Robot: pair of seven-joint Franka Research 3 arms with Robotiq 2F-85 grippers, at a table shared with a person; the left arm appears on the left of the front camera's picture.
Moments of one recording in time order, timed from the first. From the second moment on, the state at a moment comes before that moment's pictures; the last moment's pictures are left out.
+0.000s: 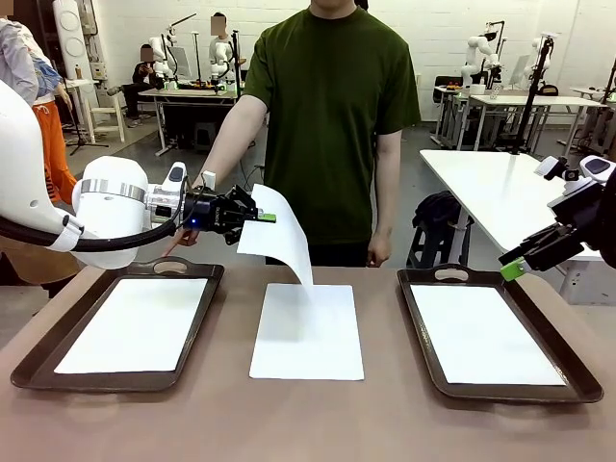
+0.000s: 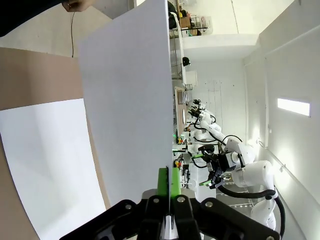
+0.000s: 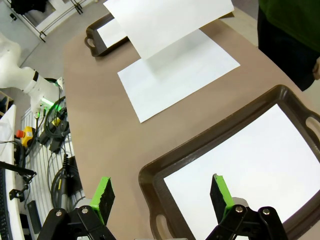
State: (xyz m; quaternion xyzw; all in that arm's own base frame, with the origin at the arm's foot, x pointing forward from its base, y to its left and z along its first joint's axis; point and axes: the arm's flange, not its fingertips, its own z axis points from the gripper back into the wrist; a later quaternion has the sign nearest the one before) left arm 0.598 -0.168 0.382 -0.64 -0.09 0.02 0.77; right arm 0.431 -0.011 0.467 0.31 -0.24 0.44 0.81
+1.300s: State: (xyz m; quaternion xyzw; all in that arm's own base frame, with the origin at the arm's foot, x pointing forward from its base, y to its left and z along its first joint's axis) left arm 0.523 -0.032 0.376 -0.36 -0.01 -0.08 0.93; right arm 0.431 -0.011 0.467 0.31 -0.24 0.44 0.81
